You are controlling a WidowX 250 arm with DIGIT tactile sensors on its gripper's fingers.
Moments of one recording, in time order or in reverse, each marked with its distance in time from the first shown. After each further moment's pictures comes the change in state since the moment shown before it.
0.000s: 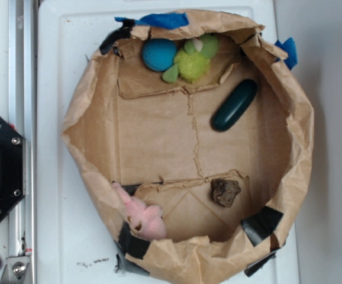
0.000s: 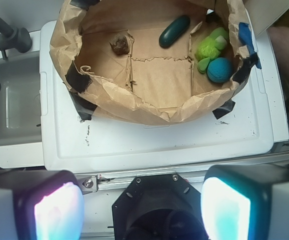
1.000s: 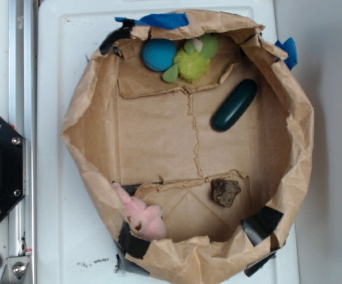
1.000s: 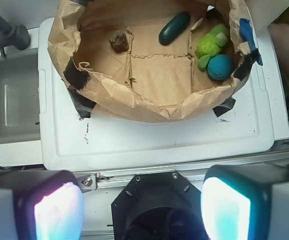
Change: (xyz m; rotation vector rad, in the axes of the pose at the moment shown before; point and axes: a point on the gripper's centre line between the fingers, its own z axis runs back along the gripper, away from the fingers) arm -0.001 0.000 -0.003 0.002 0.009 0.000
